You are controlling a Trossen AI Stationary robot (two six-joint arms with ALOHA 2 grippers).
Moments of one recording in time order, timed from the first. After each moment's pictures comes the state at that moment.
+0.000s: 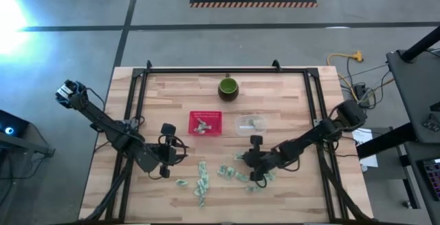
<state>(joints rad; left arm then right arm) -0.65 1.09 0.78 -0.40 -0.64 -0.06 0.45 1.76 0.76 0.08 0.47 0.28</state>
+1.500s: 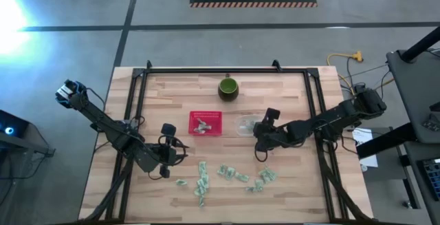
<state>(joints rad) -0.65 1.09 0.78 -0.39 -0.64 -0.04 0.25 1.48 0.72 -0.34 0.71 0.30</state>
